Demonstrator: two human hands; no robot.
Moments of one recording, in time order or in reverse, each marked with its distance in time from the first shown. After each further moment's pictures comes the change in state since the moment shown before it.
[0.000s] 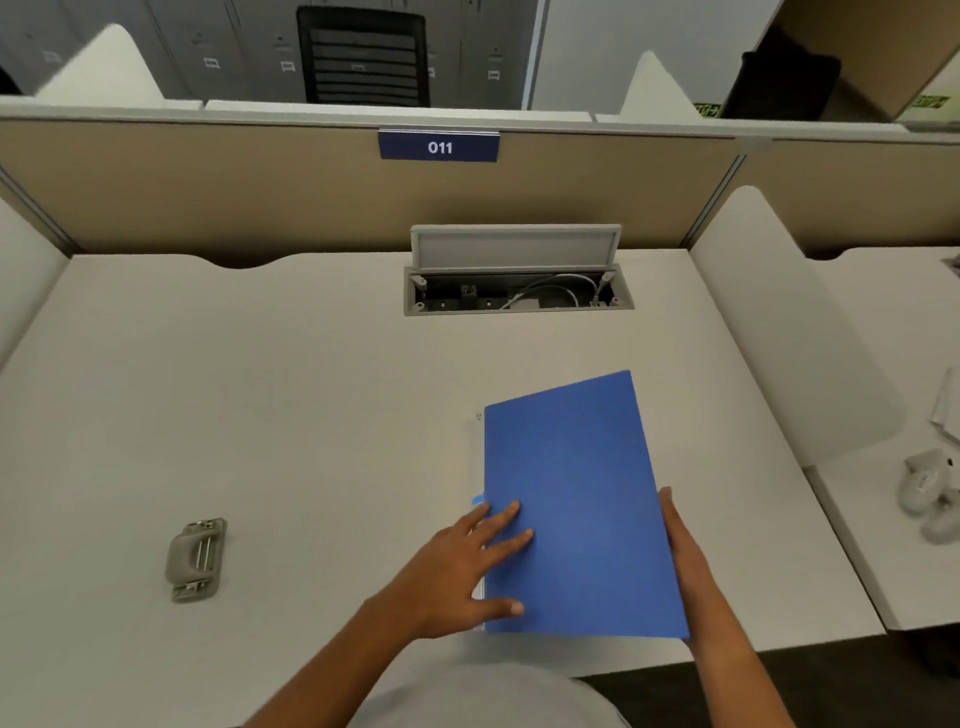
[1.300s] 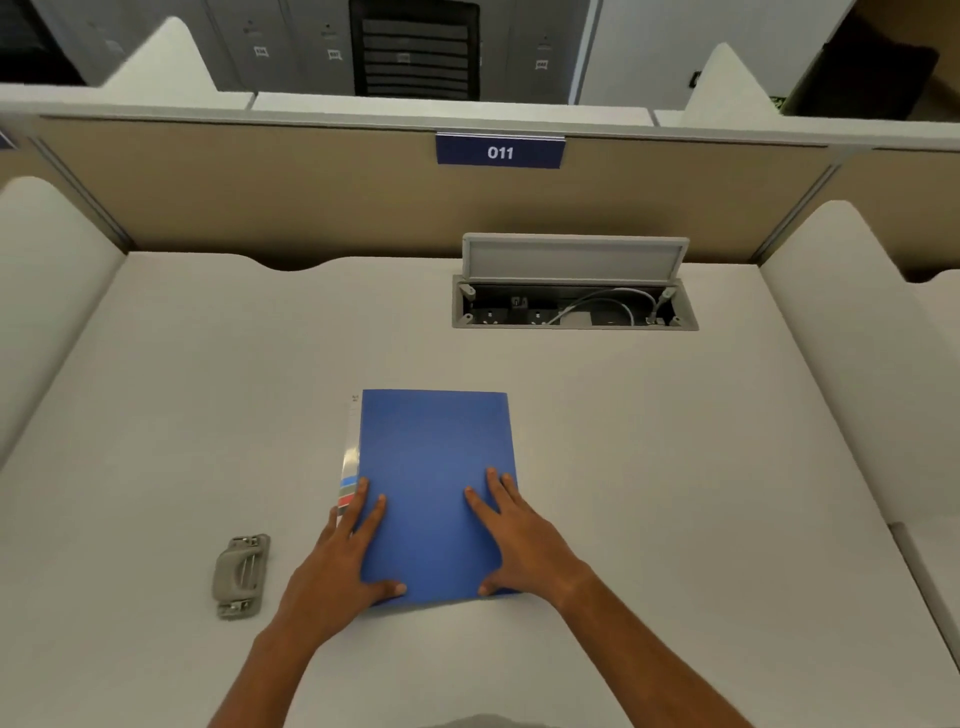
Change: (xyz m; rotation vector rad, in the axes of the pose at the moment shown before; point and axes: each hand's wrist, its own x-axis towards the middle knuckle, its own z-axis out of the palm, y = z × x) left_hand -0.086 -0.165 -0.021 -0.098 0.307 -0.494; right_hand 0.111 0.062 0.189 -1.607 -0.529 -0.588
